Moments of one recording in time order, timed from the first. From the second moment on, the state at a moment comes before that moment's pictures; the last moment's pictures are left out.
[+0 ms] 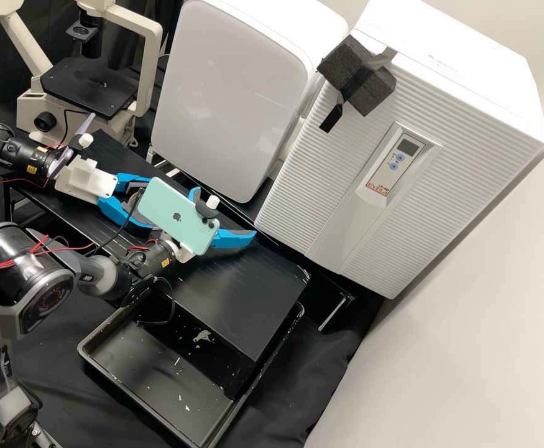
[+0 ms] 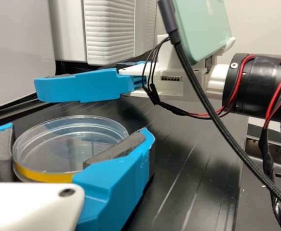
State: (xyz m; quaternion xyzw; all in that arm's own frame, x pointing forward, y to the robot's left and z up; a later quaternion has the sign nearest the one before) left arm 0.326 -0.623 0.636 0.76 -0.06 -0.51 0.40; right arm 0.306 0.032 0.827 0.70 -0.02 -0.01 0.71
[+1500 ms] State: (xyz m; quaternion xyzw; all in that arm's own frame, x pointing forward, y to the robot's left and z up) left arm 0.328 -0.502 0.804 0.83 -0.05 -0.21 0.51; right arm 0.306 0.032 0.827 0.70 -0.02 -0.01 0.71
